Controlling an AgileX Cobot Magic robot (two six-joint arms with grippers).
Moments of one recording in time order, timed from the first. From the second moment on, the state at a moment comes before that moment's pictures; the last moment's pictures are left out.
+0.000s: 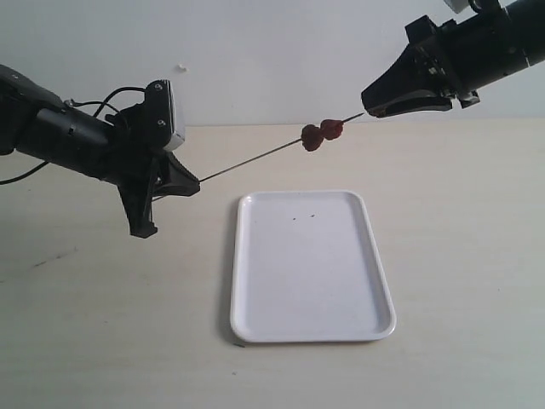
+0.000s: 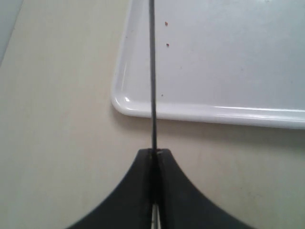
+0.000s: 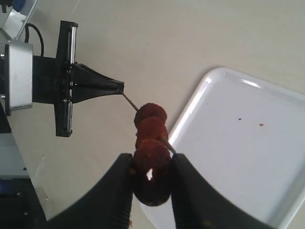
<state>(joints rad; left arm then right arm) -0.29 1.90 -1.17 -1.08 0.58 2.09 -0.15 1.83 -1.43 1.02 1.20 -0.77</state>
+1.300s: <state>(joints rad) -0.29 1.90 -1.17 -1.09 0.55 2.09 -0.18 1.90 -1.49 1.09 1.22 -0.84</state>
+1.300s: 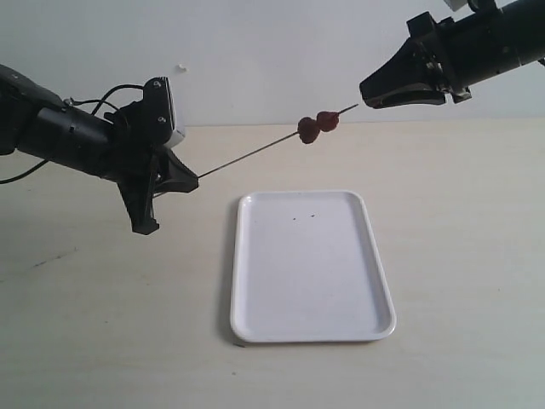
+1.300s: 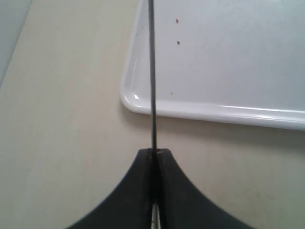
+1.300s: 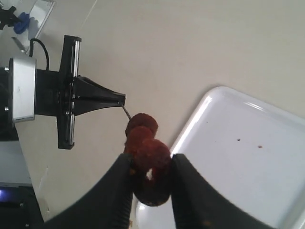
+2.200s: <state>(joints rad) -0.29 1.90 -1.17 -1.12 0.55 2.09 -0.20 1.93 -1.49 1.10 1.22 -0.84</state>
